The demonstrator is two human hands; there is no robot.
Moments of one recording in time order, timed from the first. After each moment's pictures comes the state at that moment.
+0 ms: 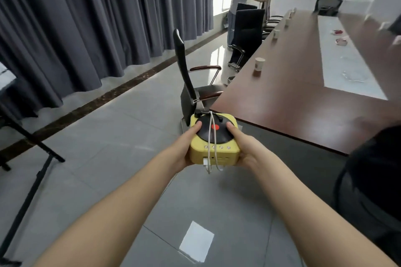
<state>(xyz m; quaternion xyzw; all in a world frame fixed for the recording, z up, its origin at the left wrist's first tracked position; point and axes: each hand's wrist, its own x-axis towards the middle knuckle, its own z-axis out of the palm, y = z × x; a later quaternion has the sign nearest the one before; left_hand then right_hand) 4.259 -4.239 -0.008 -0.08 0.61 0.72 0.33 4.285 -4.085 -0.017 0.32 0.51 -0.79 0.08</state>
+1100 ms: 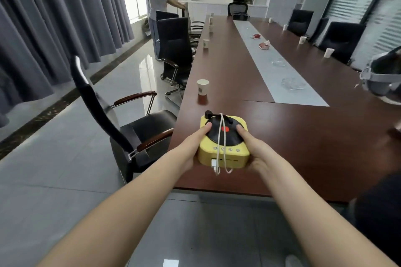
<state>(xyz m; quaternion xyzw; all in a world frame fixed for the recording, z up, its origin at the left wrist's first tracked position) 3.910 -3.981 -0.011 0.09 0.59 0.65 0.48 4.007 -3.854 -0.017 0.42 0.45 -0.78 -0.13</state>
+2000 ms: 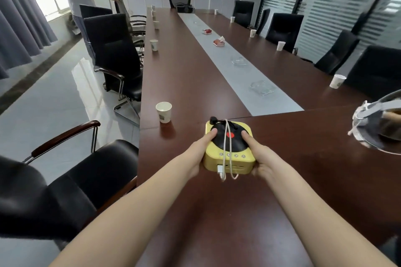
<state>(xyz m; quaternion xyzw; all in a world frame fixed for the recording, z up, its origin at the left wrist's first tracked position) 3.723 -3.748 -0.037 0.17 0.55 0.56 0.59 3.862 -3.658 -0.033 0.49 0.37 -0.75 -0.23</state>
